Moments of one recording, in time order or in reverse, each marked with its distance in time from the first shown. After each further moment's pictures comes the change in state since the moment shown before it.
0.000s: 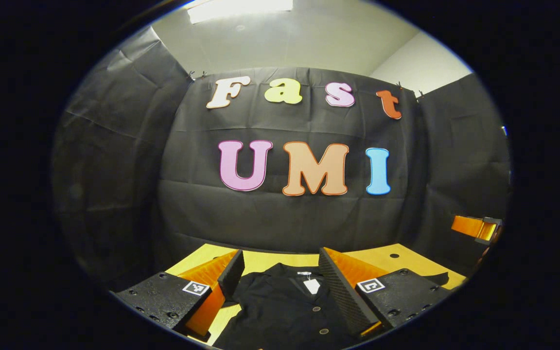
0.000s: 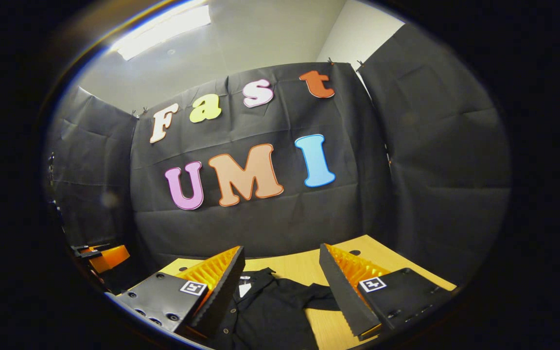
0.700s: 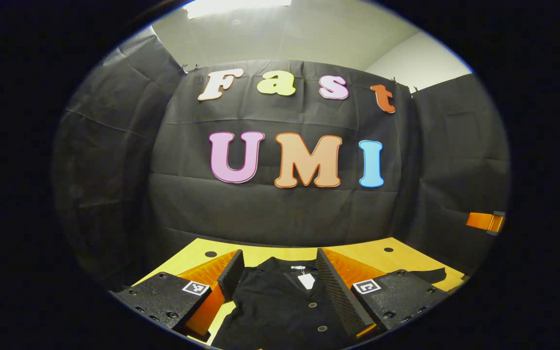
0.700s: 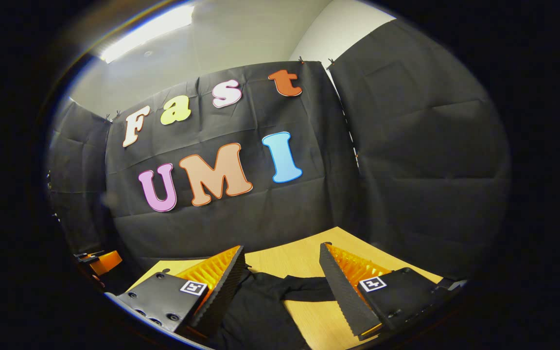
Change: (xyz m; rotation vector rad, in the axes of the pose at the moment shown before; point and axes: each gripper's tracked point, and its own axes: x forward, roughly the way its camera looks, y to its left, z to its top) left arm 0.006 0.002 -0.015 -0.003 0.039 -0.020; right arm -0.026 -0.046 -0.008 0.072 0.023 -0.130
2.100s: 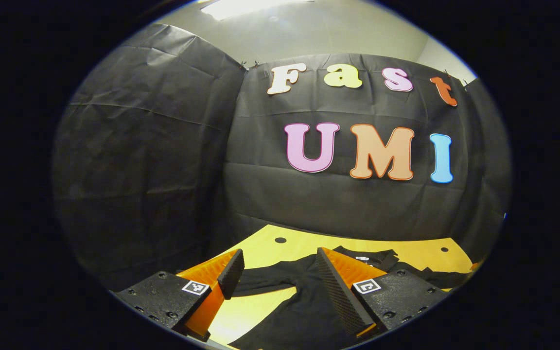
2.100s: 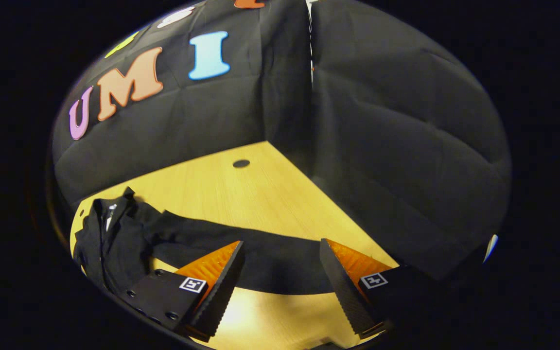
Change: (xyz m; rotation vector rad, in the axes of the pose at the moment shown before) left arm -0.056 0.098 -0.019 -0.015 0.059 0.434; right arm 0.158 -0.237 -0.177 -0.085 0.575 -0.341
